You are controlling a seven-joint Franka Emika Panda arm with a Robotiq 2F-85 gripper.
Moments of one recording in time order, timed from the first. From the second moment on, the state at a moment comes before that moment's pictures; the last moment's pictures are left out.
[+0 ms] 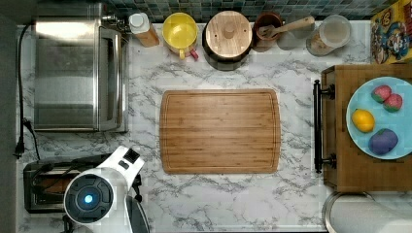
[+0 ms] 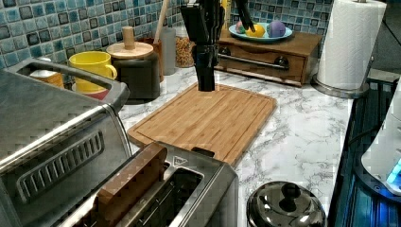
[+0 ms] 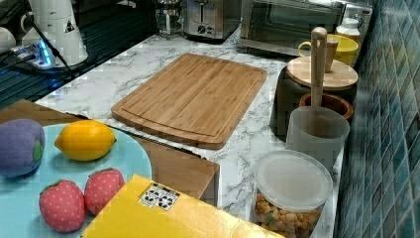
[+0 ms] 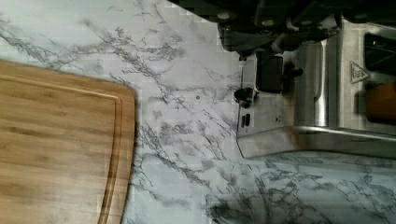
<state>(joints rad) 0.29 -0.31 0.24 -2.36 0.34 0.47 -0.56</state>
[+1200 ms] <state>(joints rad) 0.33 -0.15 0.36 -2.36 0.38 0.59 -0.56</state>
